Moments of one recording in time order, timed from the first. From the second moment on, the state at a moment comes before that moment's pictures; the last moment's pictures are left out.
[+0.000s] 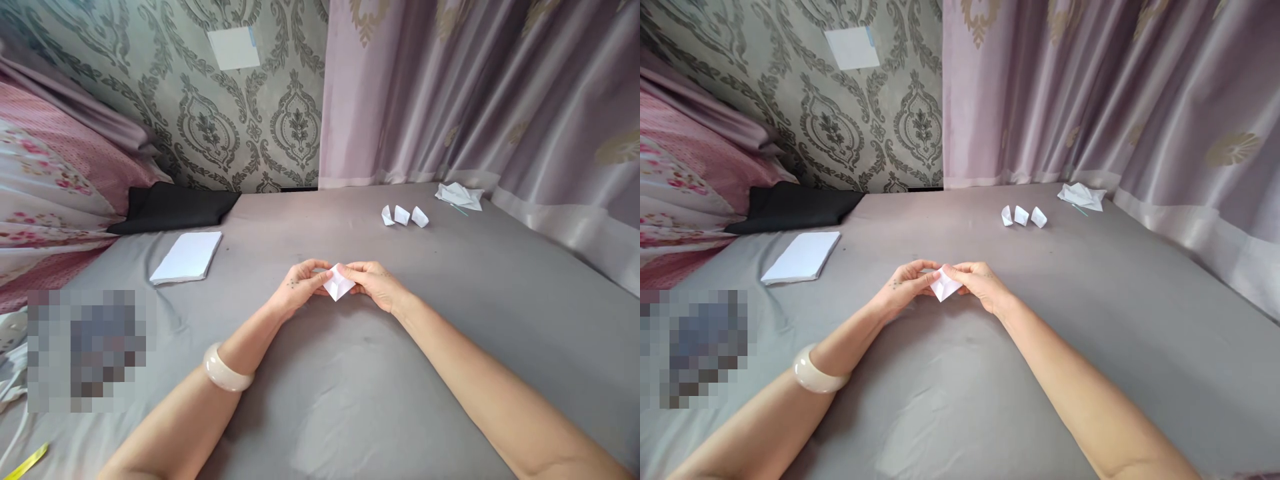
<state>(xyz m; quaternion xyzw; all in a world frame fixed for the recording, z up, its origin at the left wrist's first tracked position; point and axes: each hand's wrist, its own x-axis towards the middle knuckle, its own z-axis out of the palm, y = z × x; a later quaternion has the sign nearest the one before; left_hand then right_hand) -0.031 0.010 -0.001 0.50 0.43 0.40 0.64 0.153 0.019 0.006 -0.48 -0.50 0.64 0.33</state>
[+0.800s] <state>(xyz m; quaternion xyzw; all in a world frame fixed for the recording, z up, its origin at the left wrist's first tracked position) -0.028 0.009 0.000 0.47 0.47 0.36 0.65 0.152 0.022 0.003 -0.47 -0.43 0.72 0.29</state>
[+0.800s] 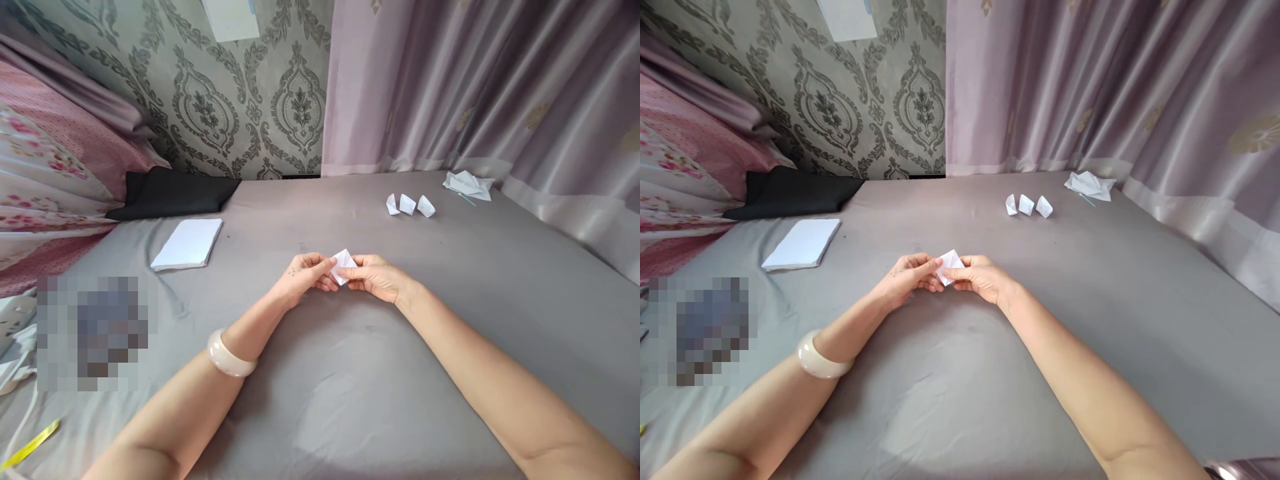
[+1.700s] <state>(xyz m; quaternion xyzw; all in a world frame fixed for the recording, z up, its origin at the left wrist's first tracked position) -0.028 0.006 0.001 0.56 0.44 0.43 0.56 0.147 0.016 0.004 -0.42 -0.41 0.75 0.31</state>
